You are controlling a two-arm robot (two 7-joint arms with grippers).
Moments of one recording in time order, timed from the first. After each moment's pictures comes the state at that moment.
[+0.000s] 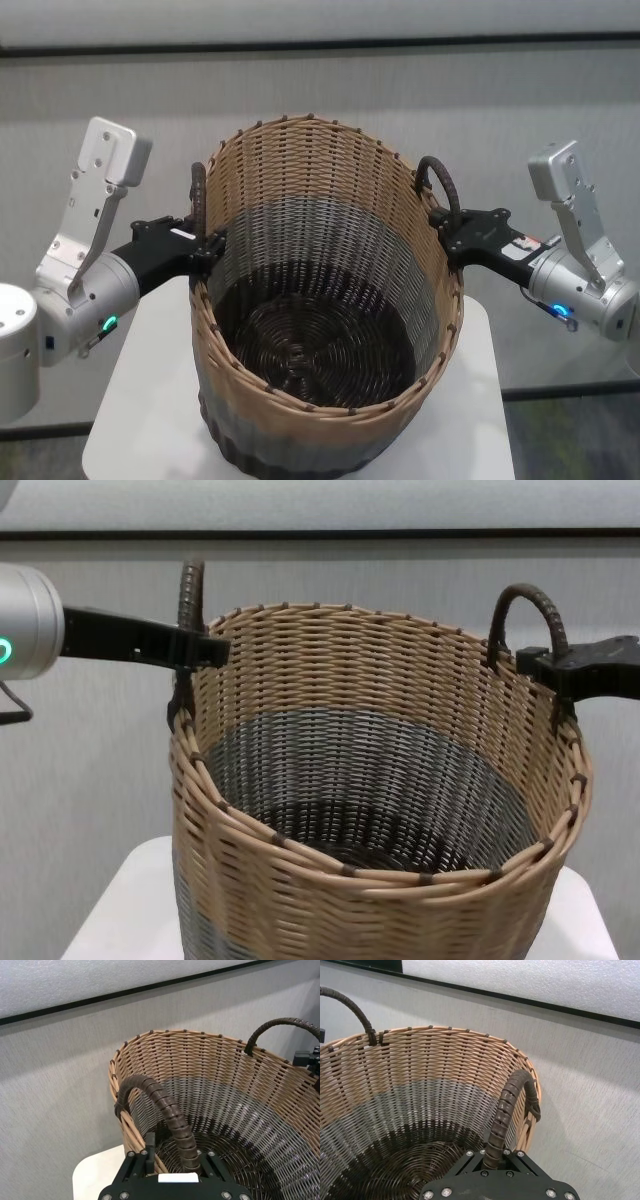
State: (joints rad) left arm -0.28 0.45 0.35 -1.74 -0.40 0.47 -0.13; right arm 0.44 0.47 -0.40 -1.30 0.38 0.09 0.44
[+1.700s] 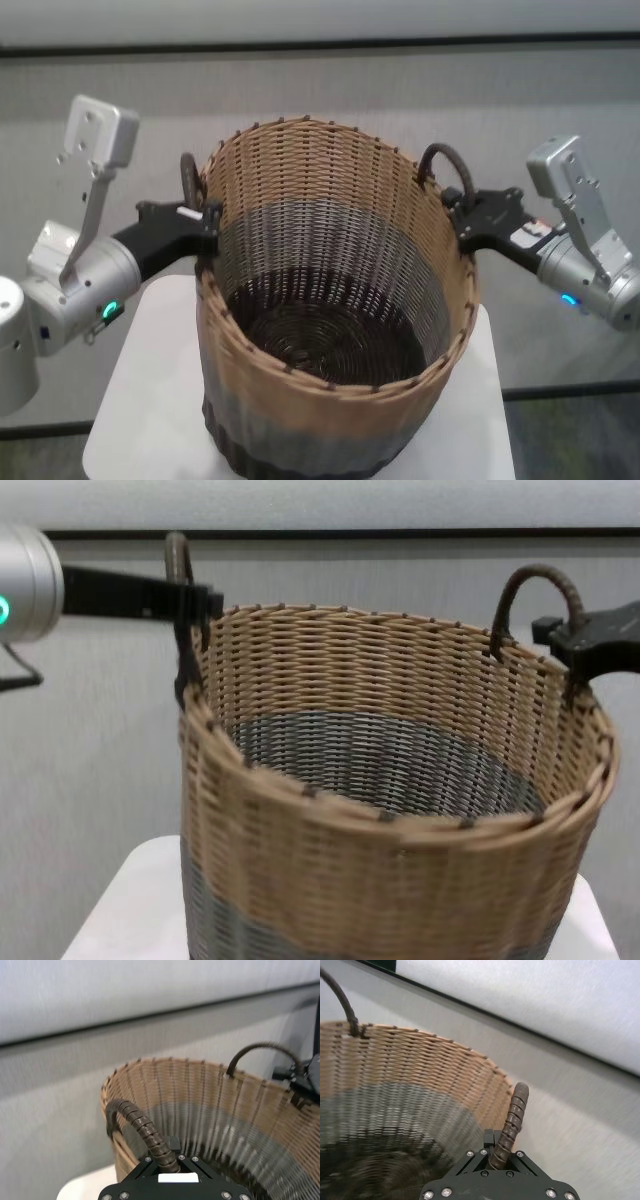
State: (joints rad) left arm -0.26 0.42 0.31 -1.79 -0.42 0.44 -0.17; right arm 0.44 0.49 -0.39 -1.34 0.27 0.02 0.38
